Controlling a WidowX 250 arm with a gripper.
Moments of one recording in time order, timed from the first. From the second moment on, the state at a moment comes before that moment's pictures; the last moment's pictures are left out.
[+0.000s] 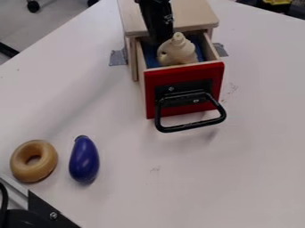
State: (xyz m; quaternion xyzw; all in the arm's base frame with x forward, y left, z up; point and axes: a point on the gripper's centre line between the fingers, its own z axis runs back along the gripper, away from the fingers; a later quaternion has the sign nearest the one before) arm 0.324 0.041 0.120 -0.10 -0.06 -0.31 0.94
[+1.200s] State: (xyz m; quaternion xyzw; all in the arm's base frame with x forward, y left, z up) arm 0.332 0.000 0.099 -0.09 -0.05 -0.39 0.91
